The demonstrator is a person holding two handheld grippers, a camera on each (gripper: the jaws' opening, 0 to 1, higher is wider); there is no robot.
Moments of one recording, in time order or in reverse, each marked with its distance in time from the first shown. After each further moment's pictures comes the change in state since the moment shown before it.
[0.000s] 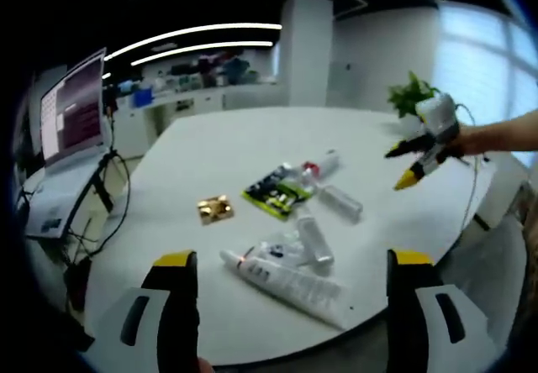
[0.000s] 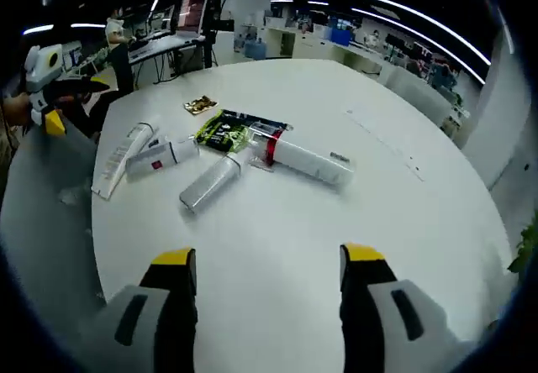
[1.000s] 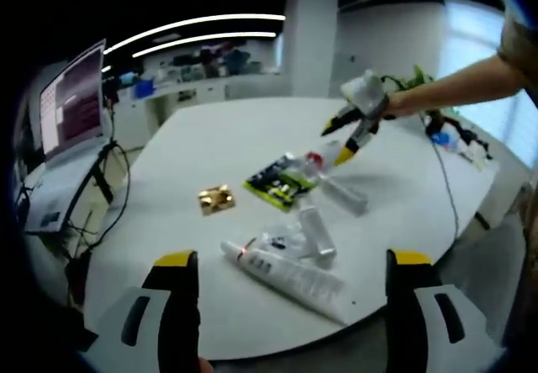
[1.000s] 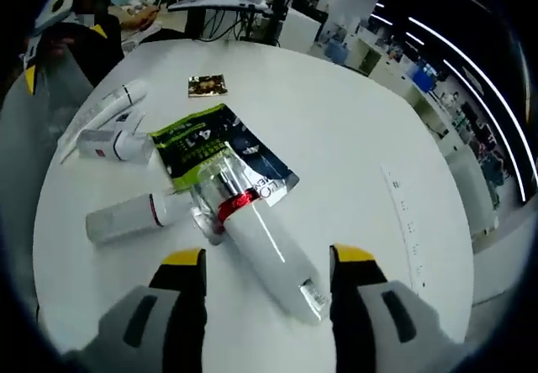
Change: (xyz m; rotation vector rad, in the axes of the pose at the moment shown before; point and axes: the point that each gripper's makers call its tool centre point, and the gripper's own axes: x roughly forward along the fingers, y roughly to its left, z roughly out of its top) left arm 0.003 0.003 -0.008 -0.016 0.048 0.011; right arm 0.113 -0.041 0.080 -0.457 0.045 0.158
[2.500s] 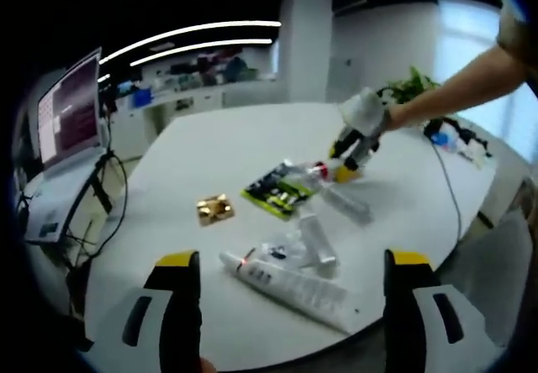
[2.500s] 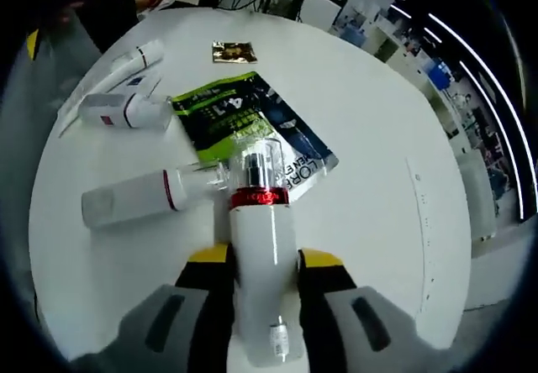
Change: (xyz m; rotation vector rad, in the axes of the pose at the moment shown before) left arm 0.008 -0.003 0.007 0.039 -0.041 -0.011; right arm 0.003 0.037 -0.029 -0.038 0.120 0.002
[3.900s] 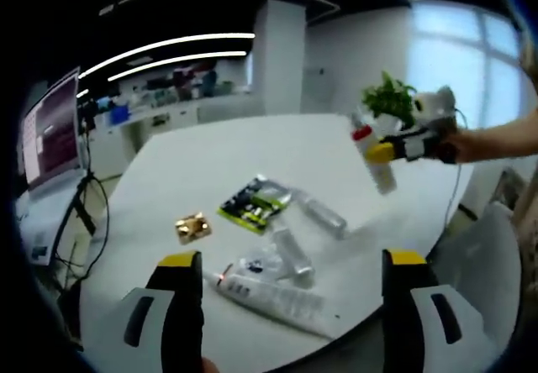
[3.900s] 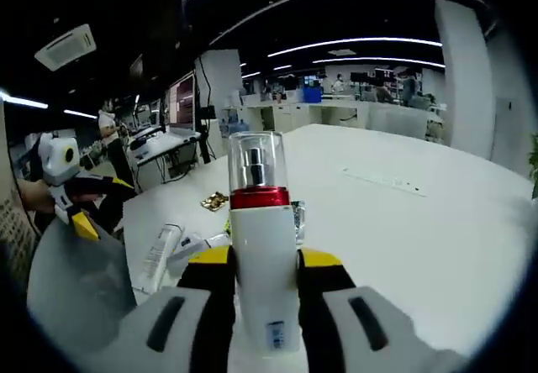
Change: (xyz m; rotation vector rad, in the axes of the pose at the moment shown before) left arm -0.007 -0.028 0.013 0.057 -0.048 -0.132; right arm -0.162 0.081 0.036 0.800 -0.662 -0.228
